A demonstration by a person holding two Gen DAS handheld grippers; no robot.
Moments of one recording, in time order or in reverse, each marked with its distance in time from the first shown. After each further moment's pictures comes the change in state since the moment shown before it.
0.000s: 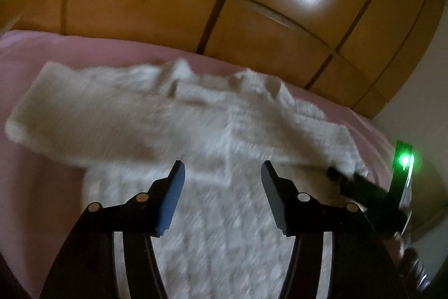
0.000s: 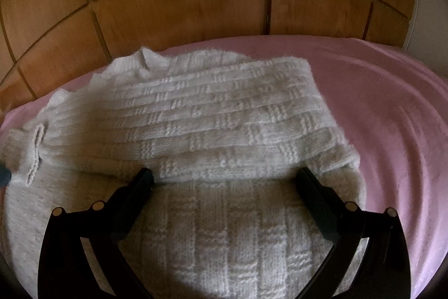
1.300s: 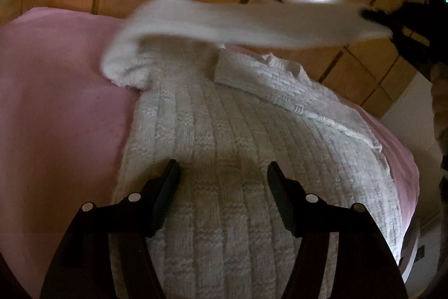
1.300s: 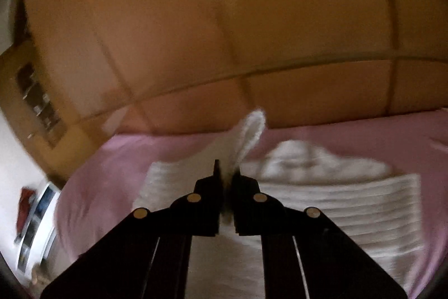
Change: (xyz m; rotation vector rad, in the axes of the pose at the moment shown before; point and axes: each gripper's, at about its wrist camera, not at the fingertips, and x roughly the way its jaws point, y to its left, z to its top) left arm -0.015 0.039 -0.052 -0.021 -0.040 0.036; right arm -0.082 0.095 0.086 -0.056 -0.137 0.446
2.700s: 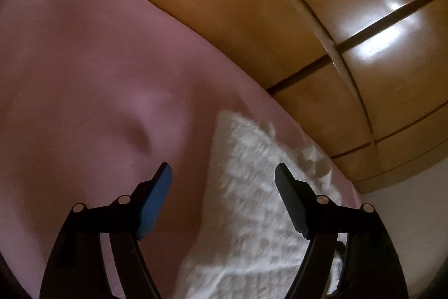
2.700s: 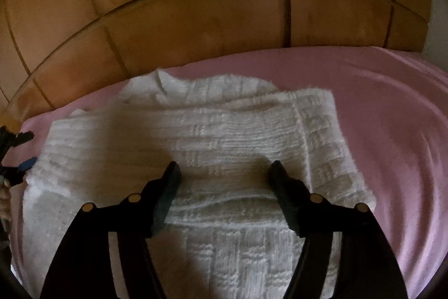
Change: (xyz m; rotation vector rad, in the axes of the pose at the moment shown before) left arm 0.088 0.083 0.158 -0.434 0.125 -0.077; right arm 0.053 -0.111 -0.098 0.067 0.115 -0.332
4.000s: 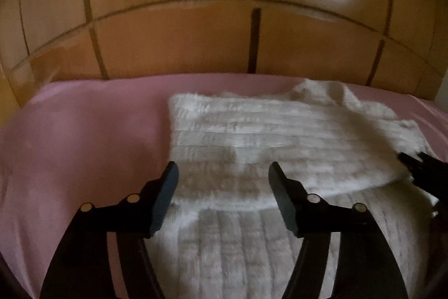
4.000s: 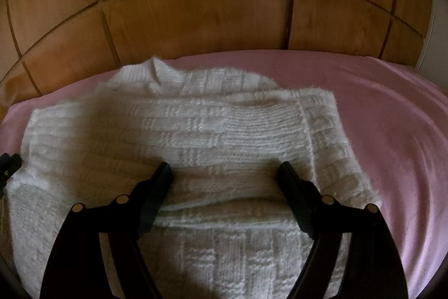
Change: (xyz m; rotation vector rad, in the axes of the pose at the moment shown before) left arm -0.029 -0.086 -0.133 0.622 -0.249 0.399; right arm 0.013 0.013 -0.005 -0.067 -0.010 -0.086
